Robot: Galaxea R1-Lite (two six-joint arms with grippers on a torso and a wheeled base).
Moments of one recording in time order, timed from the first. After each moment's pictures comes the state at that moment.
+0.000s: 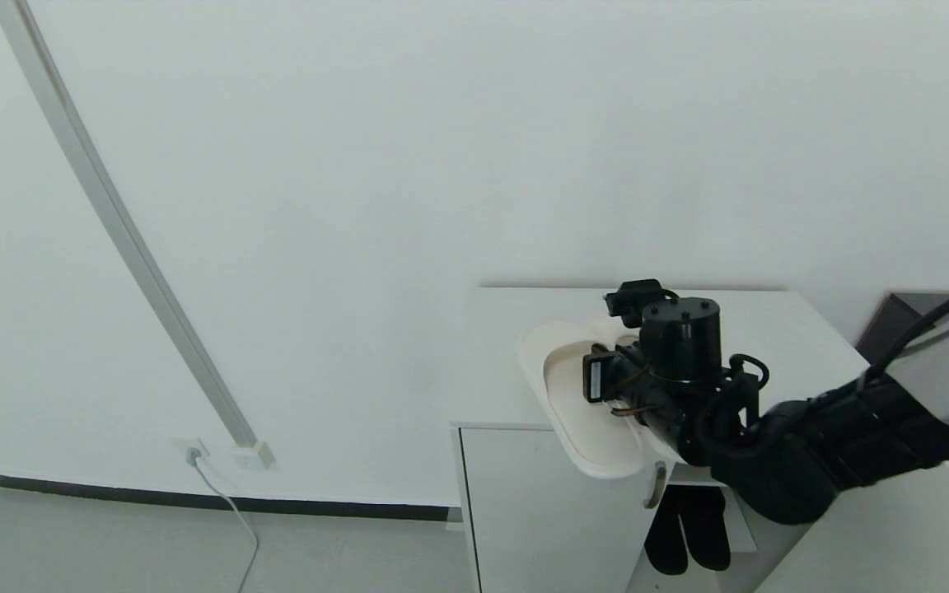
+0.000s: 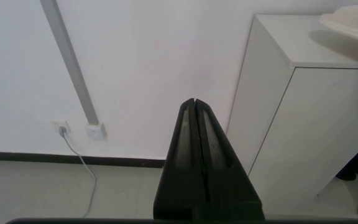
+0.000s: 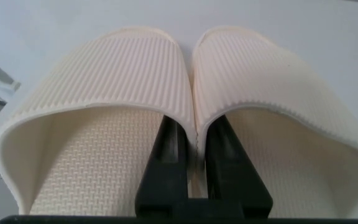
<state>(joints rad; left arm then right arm) 0.00 0.00 0.00 0.00 0.04 0.00 0.68 2.01 -0.97 -0.81 -0.44 0.13</state>
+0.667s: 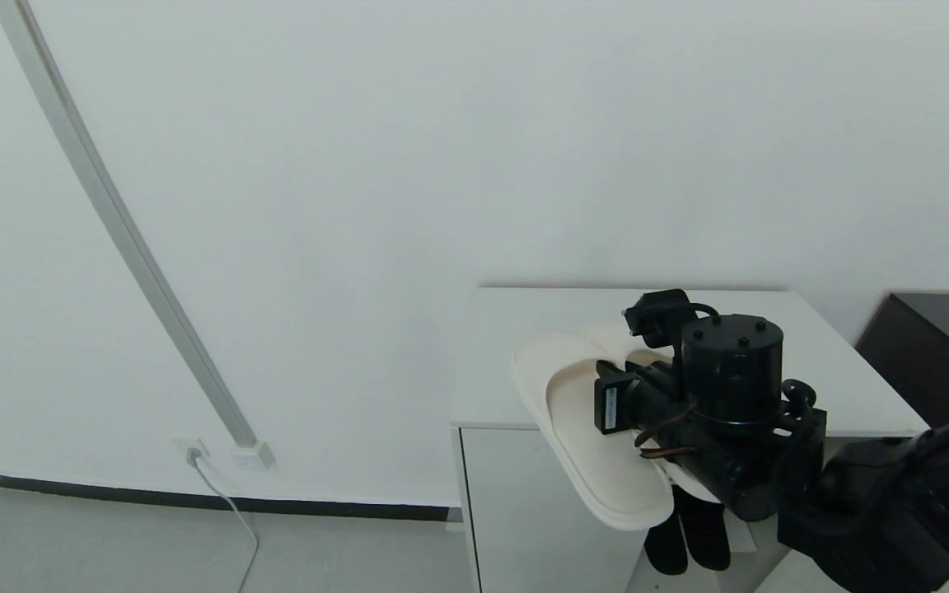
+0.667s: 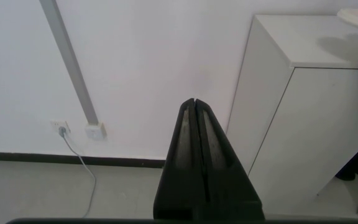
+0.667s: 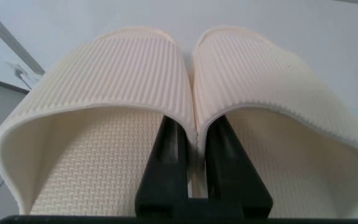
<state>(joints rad) 0.00 0.00 0.00 0.00 0.04 0.00 0.76 1.86 -0.80 -0.85 -0.44 0.14</state>
